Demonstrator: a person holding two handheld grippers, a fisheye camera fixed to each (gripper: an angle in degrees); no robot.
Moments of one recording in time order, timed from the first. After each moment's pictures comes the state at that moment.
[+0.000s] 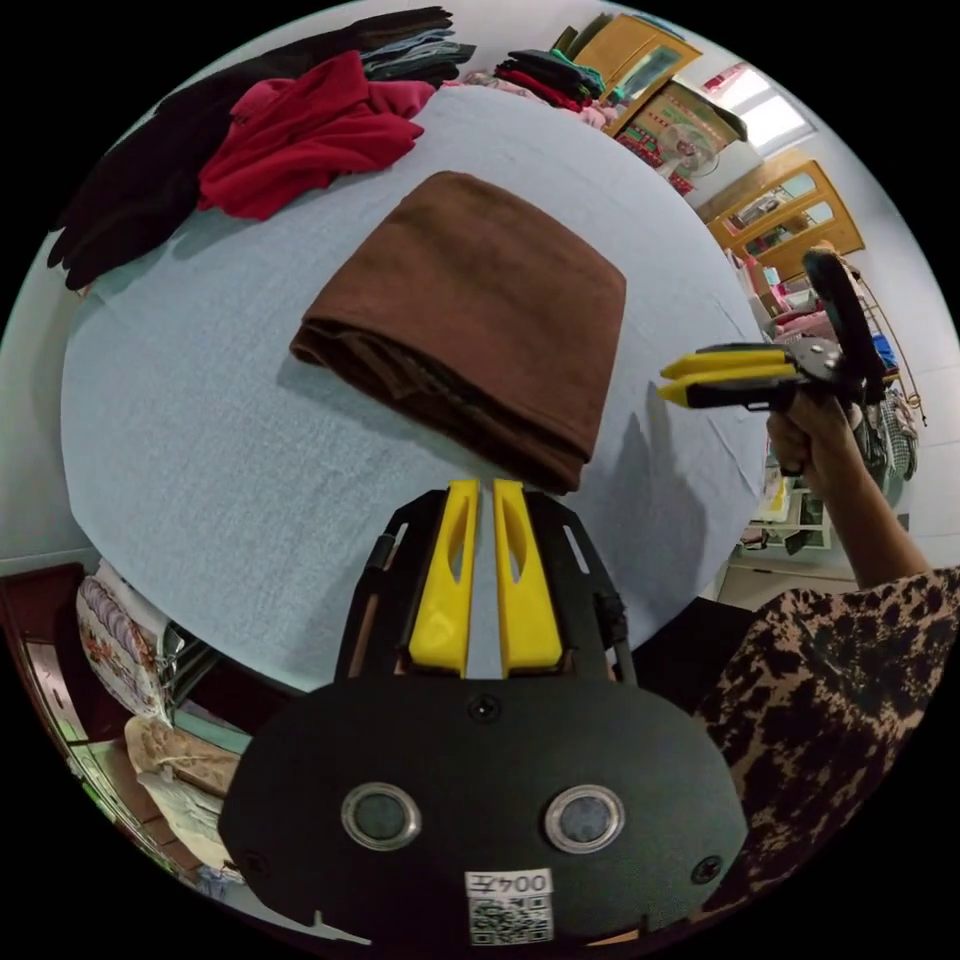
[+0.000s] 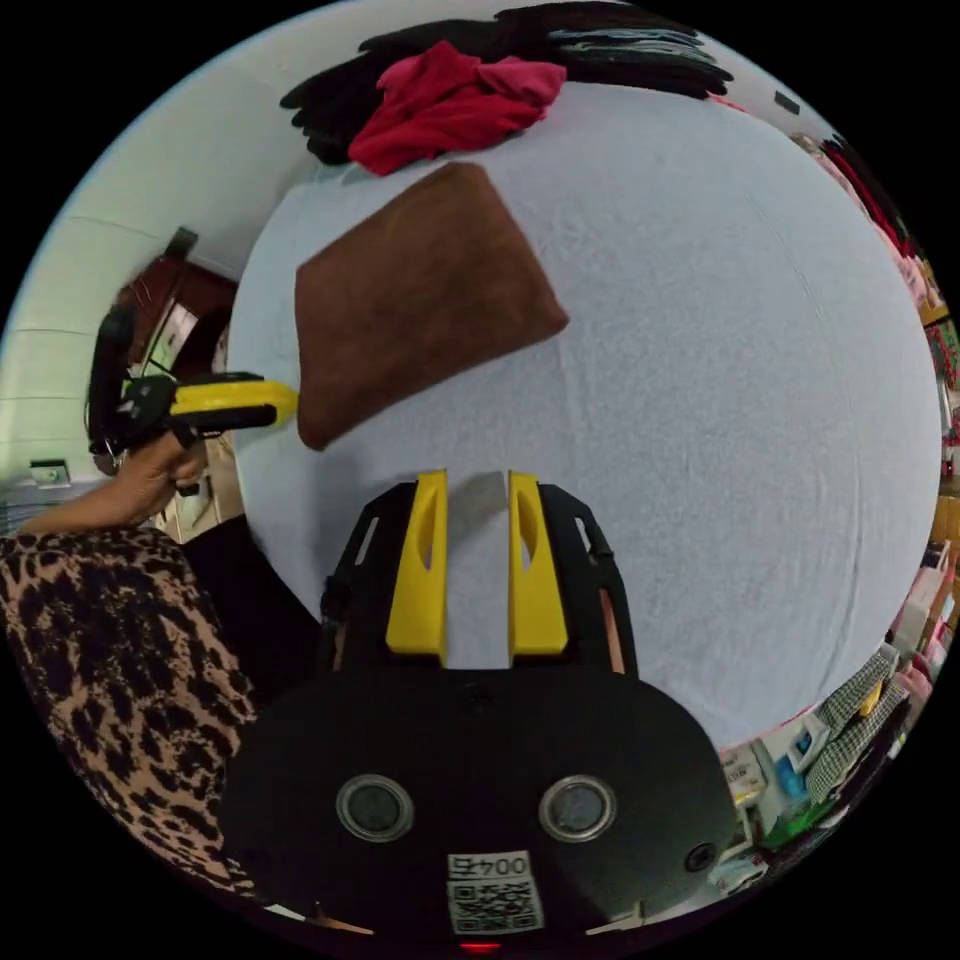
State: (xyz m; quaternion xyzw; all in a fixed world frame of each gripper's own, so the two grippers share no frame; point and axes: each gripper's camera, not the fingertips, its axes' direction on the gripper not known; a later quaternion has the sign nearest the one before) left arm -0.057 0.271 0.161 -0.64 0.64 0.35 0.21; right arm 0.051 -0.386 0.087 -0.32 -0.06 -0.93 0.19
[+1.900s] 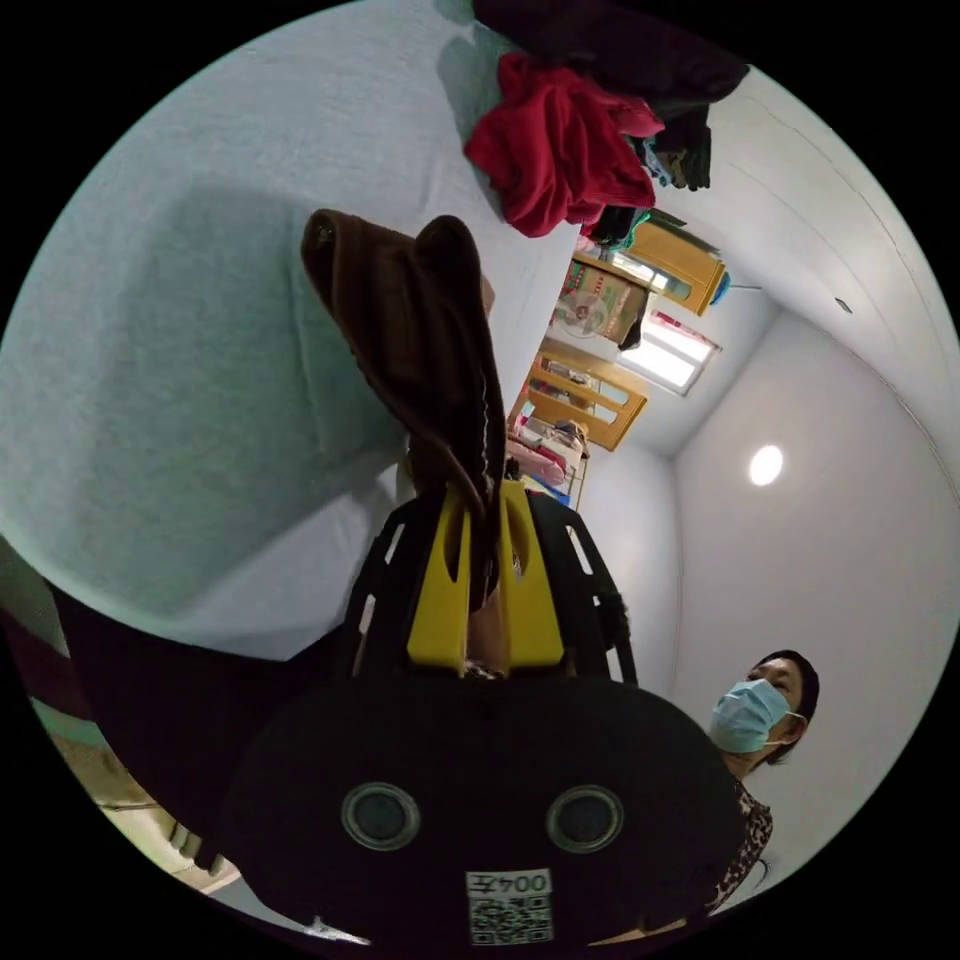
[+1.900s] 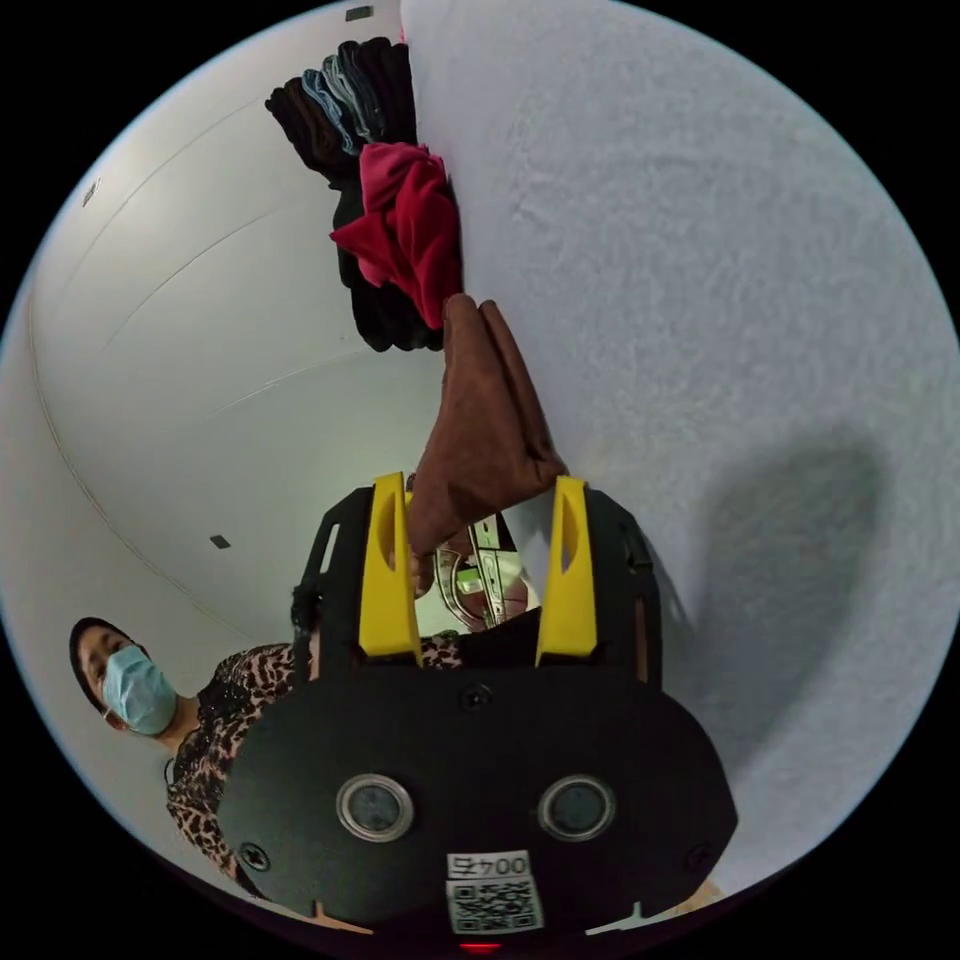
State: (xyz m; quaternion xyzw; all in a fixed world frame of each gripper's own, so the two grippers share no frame) left arm 0.129 0.356 0.601 -0.88 0.45 -0.09 -0.11; right arm 0.121 -0.464 0.373 -0.75 -0.20 -0.50 0.38
